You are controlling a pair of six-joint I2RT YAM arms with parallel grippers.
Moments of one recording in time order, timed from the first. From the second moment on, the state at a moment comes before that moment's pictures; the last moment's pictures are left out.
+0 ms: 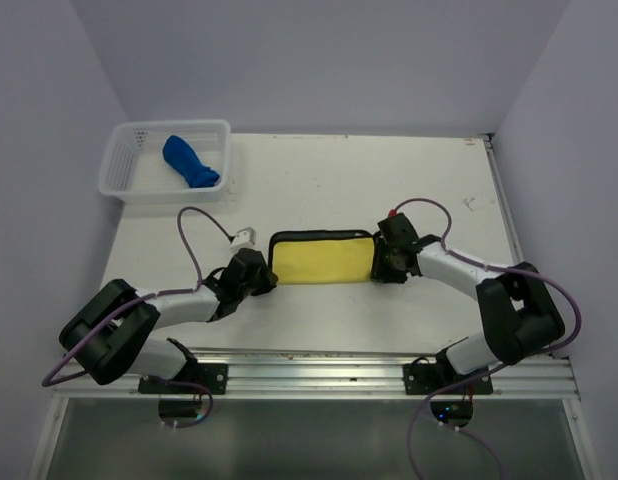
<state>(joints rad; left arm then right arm) -0.67 1.38 0.39 0.26 -0.19 -0.85 0.45 1.48 0.76 -0.42 0.06 0.60</state>
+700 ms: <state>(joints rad) -0.67 1.40 0.40 0.30 -0.16 -0.84 0.44 1.49 0.81 -0.44 0.07 0.57</state>
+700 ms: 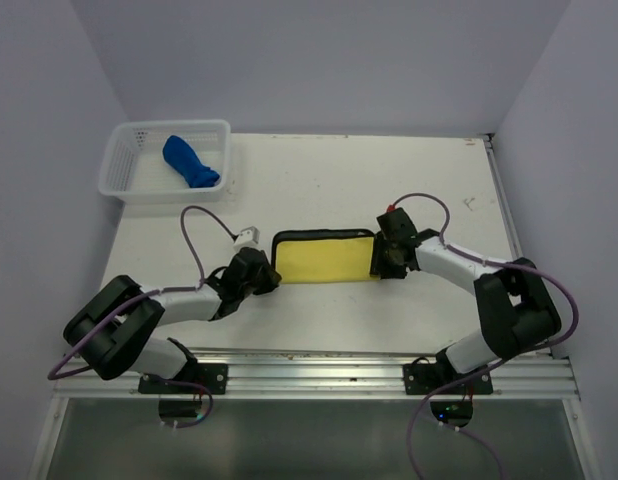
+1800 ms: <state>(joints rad) -0.68 1.29 0.46 0.04 -0.17 -0.70 0.44 1.33 0.81 -0.63 0.21 0.45</state>
